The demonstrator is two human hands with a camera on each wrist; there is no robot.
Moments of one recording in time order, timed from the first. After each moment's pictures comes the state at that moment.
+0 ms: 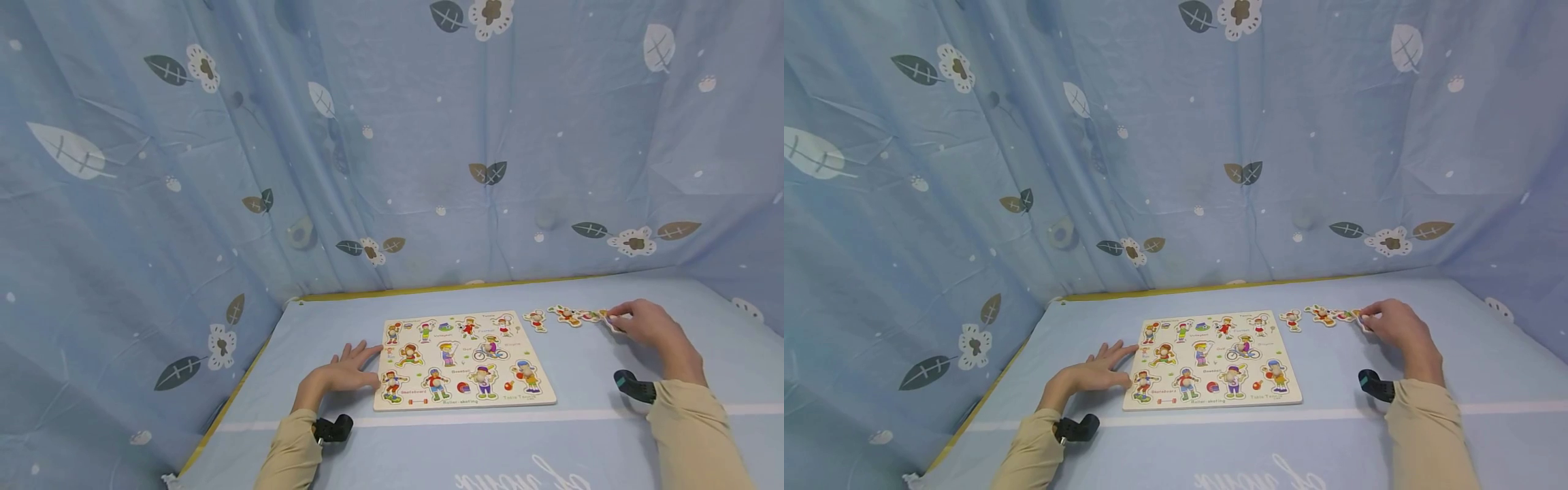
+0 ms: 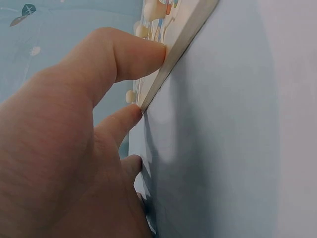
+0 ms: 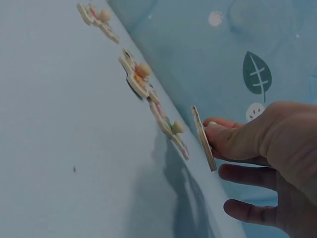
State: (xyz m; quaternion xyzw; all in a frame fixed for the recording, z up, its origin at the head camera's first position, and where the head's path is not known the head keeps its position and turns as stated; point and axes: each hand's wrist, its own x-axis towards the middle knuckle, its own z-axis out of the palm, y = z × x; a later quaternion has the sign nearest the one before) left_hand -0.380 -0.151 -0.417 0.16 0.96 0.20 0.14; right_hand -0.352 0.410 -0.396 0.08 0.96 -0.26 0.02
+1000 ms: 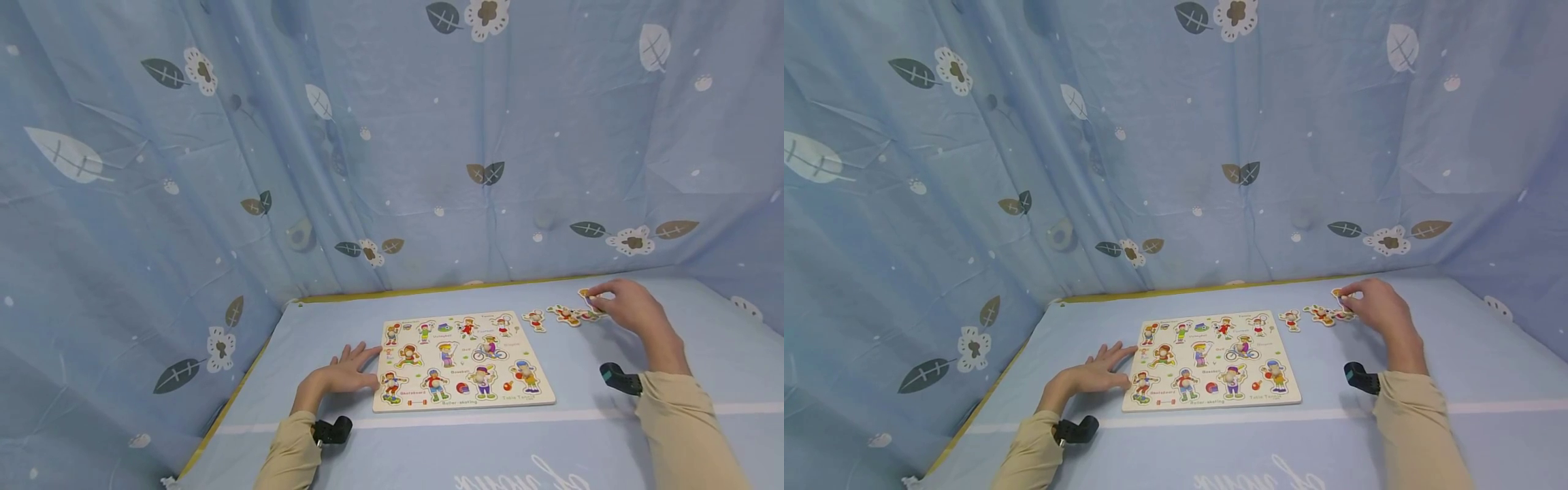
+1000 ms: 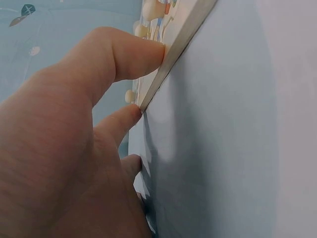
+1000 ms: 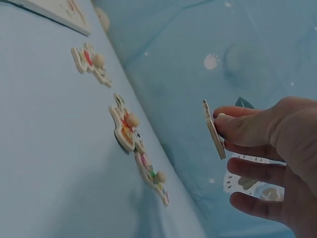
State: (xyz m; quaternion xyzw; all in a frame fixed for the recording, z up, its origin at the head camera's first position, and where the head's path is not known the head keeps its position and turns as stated) left_hand -0.380 -0.152 -0.418 0.17 0.96 0.19 0.14; right_hand -0.355 0.377 -0.370 0.03 0.97 -0.23 -0.09
